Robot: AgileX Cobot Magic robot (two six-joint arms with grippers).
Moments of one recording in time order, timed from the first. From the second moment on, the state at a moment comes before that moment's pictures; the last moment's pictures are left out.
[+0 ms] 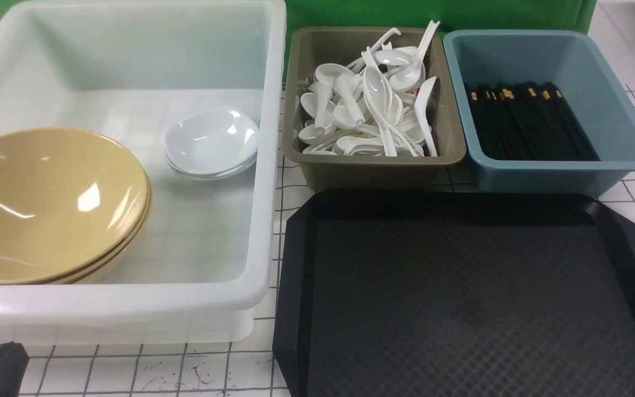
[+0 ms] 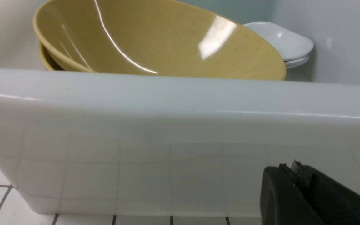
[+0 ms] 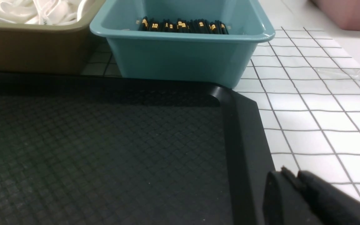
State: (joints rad) right arm -0.04 -0.01 0.03 -0.04 0.32 0.03; left arm 0.00 -0.01 0.03 -0.07 0.31 0.00
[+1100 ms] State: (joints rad) right arm -0.04 -0.01 0.03 -0.04 0.32 0.03; left arm 0.00 -0.01 0.03 -0.07 0.31 0.00
